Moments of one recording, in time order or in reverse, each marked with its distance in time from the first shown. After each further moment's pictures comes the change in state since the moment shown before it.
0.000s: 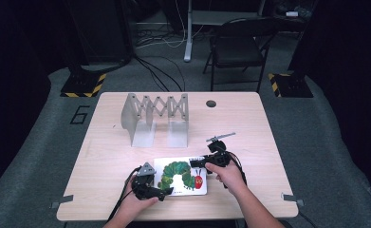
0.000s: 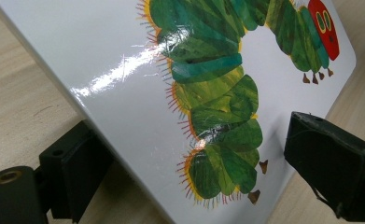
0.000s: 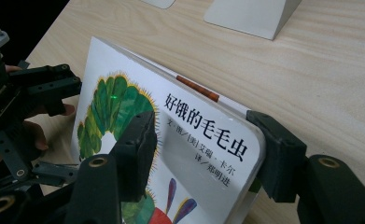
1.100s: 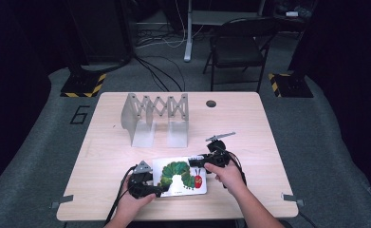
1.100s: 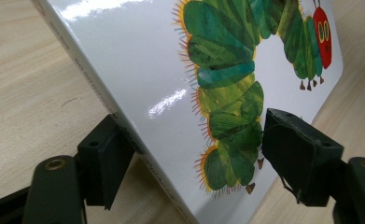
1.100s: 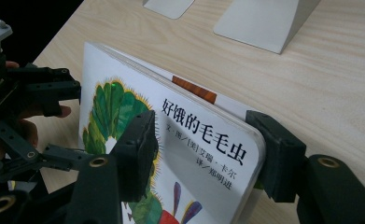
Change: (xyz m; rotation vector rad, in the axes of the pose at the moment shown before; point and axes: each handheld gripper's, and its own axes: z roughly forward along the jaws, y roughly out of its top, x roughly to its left) left arm 0.001 0.007 -0.016 0.013 0.025 -0.046; right arm 0.010 0.002 -0.005 -0.031 -0.001 -0.031
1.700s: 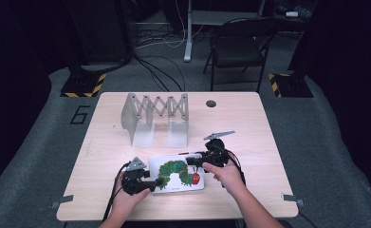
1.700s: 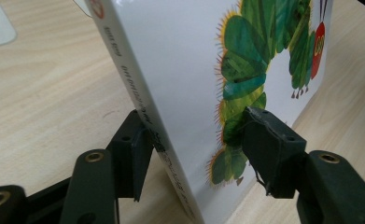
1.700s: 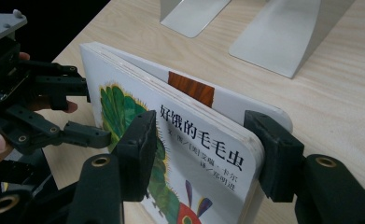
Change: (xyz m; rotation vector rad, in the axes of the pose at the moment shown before) left arm 0.009 0.009 -0.021 -0.039 0.049 0.026; right arm 0.019 0.008 -0.011 -0.043 -0.001 -0.060
